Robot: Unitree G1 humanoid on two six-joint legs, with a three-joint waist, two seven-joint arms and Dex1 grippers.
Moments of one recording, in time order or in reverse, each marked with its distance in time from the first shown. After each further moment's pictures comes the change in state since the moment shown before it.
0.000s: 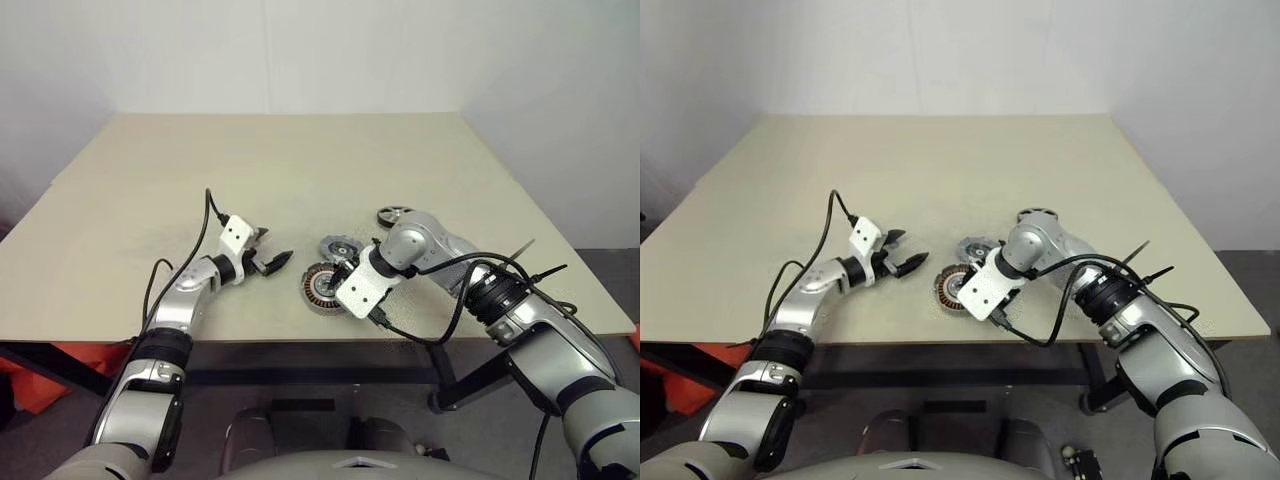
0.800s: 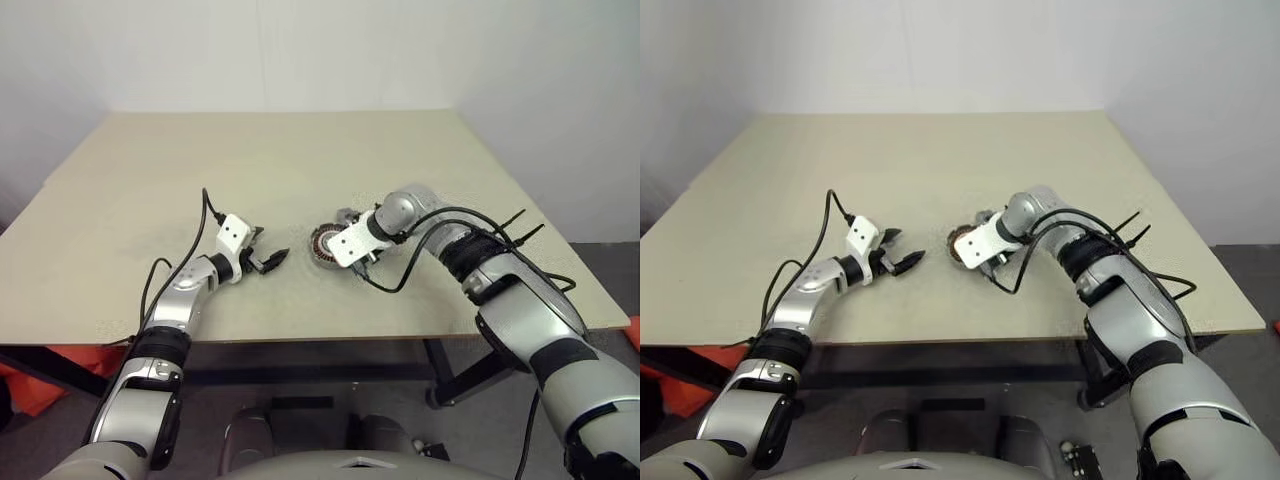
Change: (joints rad) left arm -0.010 0.016 0.003 0.020 0.000 -0.006 0.018; right arm -0.275 0.143 -0.001 0.583 -0.124 -0.035 -0.264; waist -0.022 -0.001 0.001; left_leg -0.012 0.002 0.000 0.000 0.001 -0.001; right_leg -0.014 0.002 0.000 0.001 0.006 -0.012
